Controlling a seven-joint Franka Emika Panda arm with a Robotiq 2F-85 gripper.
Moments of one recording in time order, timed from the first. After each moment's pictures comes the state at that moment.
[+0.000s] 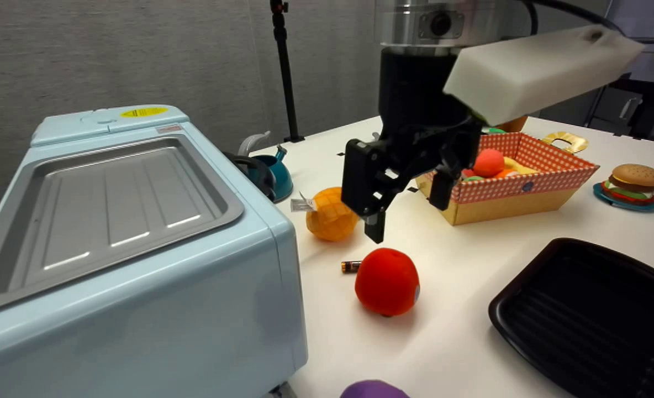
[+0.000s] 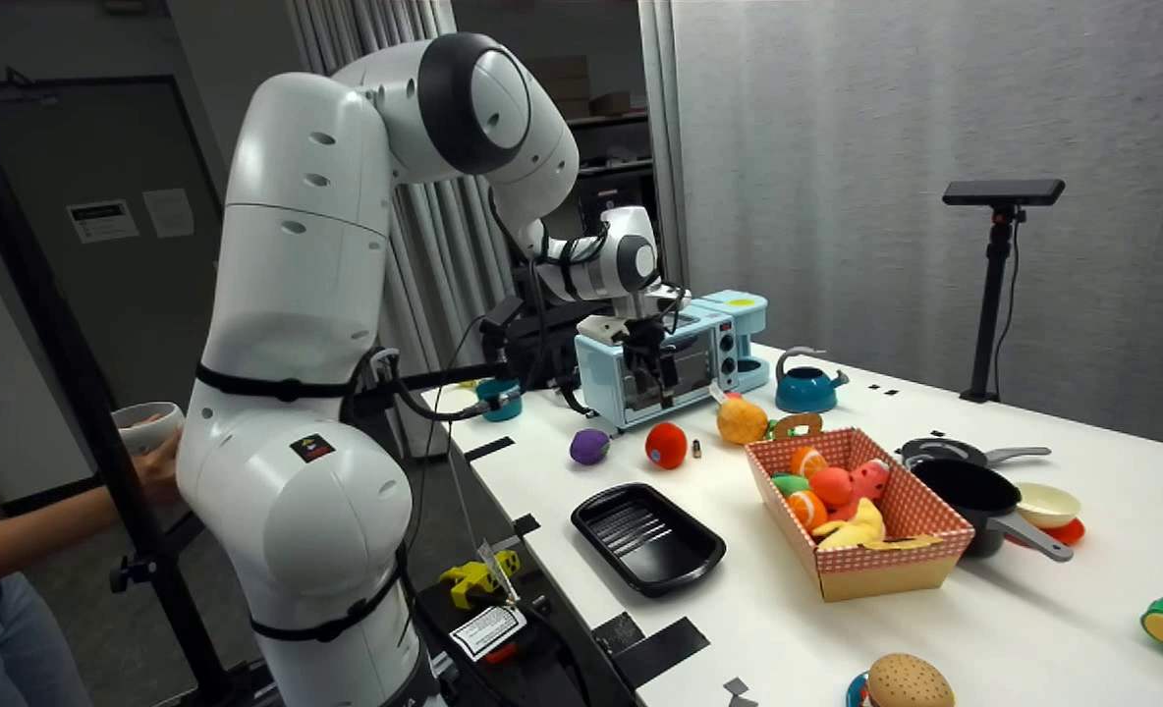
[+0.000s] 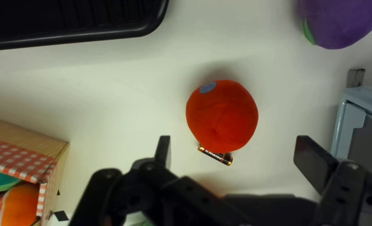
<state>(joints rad) 0.34 0.41 0.18 -1.90 -0.18 2.34 0.74</state>
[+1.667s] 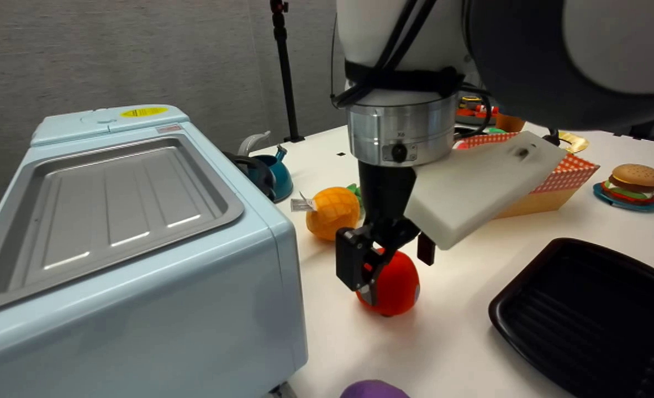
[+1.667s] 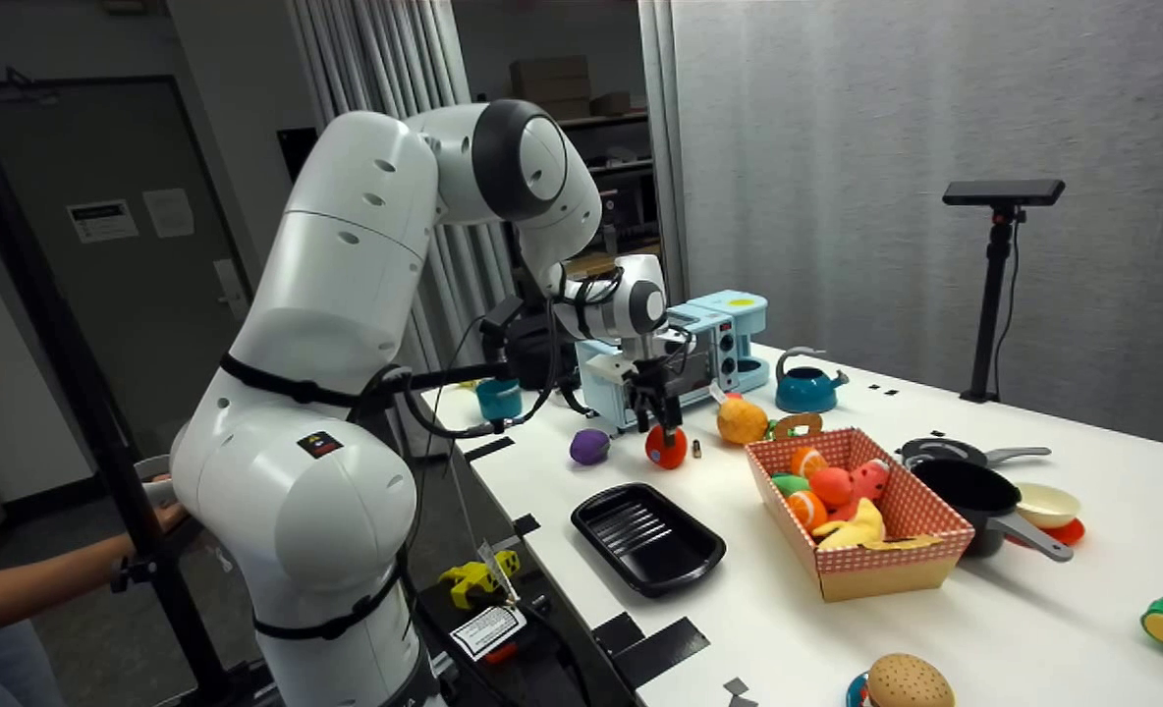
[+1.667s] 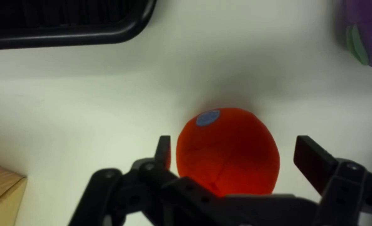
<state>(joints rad) 0.39 0.61 0.13 -1.80 -0.18 2.34 0.71</state>
